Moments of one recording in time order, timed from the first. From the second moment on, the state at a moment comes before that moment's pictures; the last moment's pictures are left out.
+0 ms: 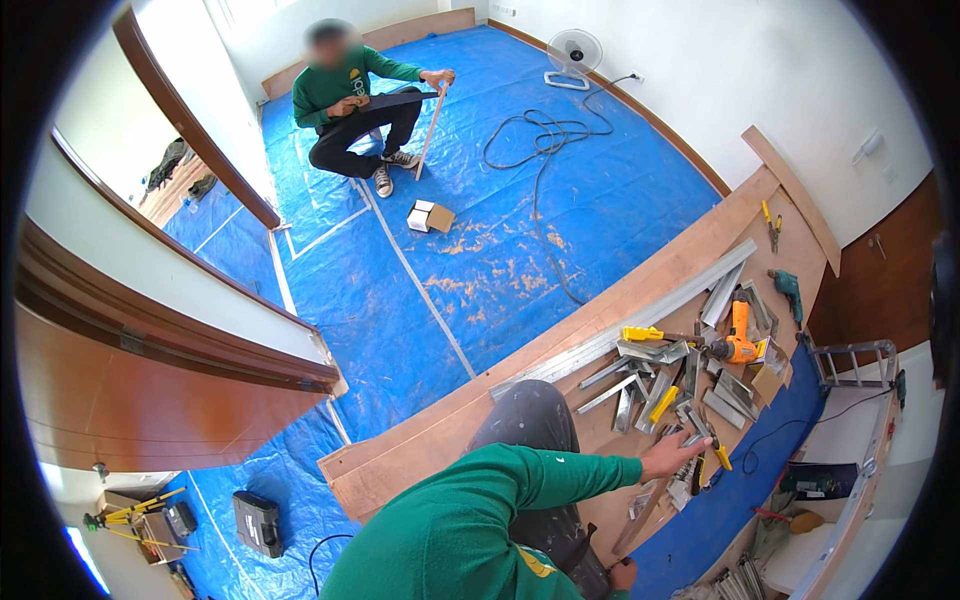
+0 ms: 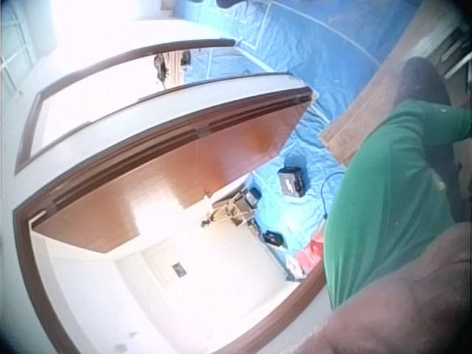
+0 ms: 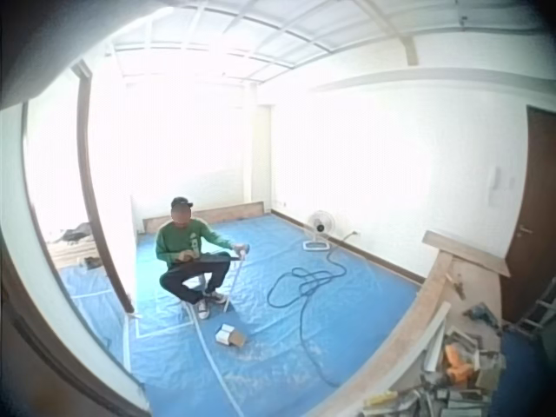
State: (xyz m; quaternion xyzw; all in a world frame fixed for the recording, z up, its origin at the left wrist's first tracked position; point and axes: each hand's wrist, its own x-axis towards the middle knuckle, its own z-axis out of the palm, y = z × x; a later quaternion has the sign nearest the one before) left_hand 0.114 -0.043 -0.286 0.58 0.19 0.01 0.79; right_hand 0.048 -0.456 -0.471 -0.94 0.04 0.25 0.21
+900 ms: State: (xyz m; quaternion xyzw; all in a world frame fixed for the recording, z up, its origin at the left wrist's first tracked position) left_hand 0.120 -0.061 -0.307 0.54 0.24 -0.05 0.80; right_hand 0.047 -0.376 -0.453 -0.65 0.23 0.22 0.69
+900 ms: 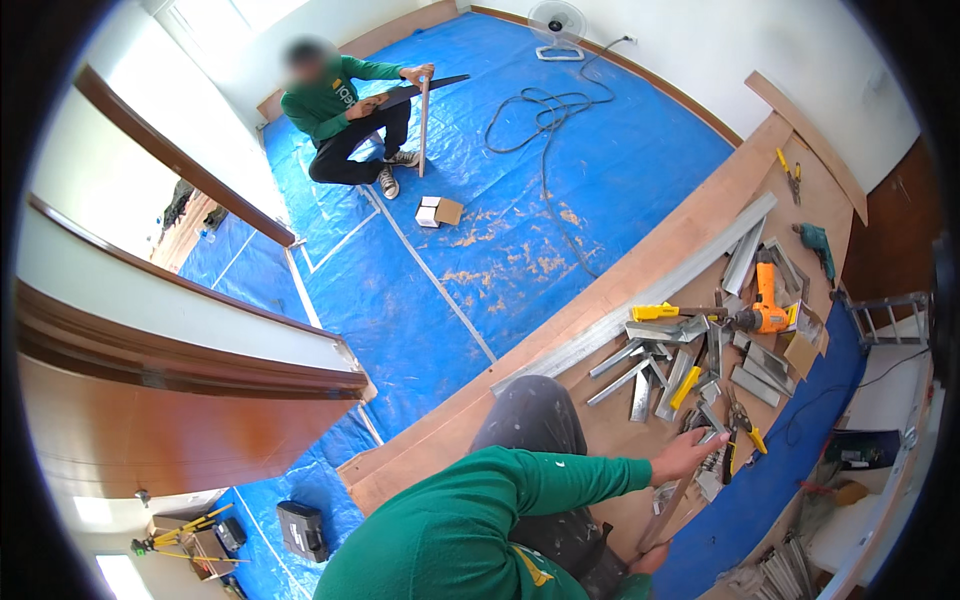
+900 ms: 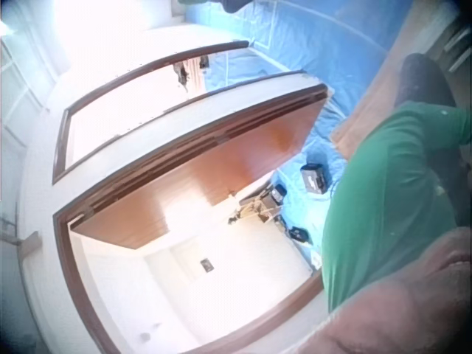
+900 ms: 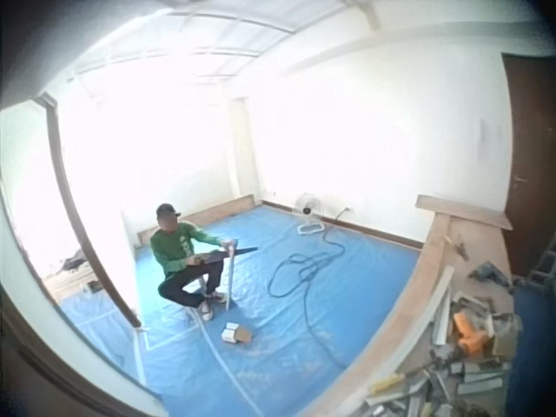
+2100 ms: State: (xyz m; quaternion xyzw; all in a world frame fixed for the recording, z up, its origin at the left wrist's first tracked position) left_hand 0.081 -0.146 -0.180 0.71 0.01 0.14 0.69; right_hand 0.059 -0.278 -0.223 -0.60 -0.13 0.13 0.78
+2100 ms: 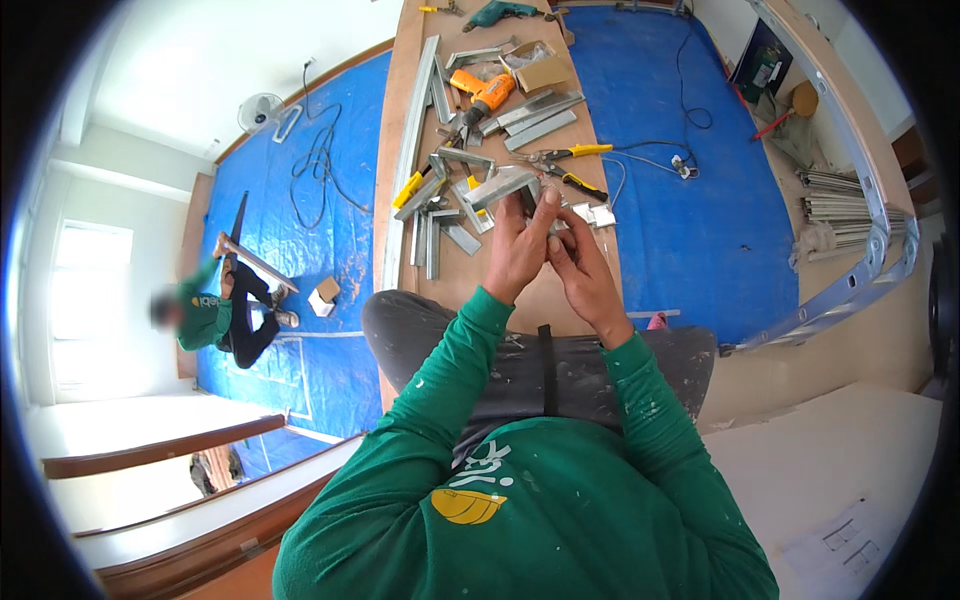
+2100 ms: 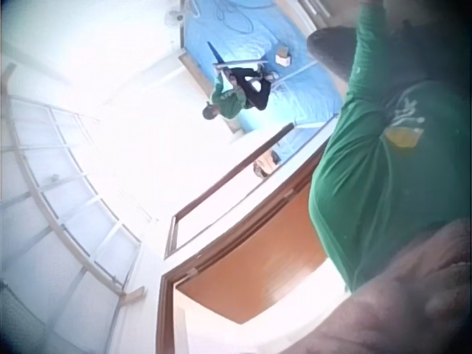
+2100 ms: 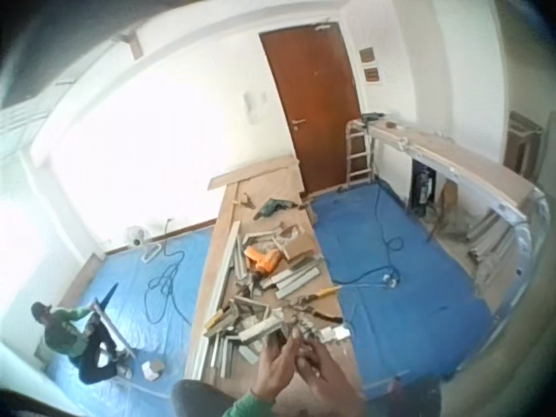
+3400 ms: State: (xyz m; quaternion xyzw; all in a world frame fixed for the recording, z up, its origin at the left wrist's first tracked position) left_hand 0.015 -0.084 -0.160 0.76 -0.01 0.01 0.65; right_hand 0.000 -0.289 -0.242 -0.21 -0.11 0.46 0.86
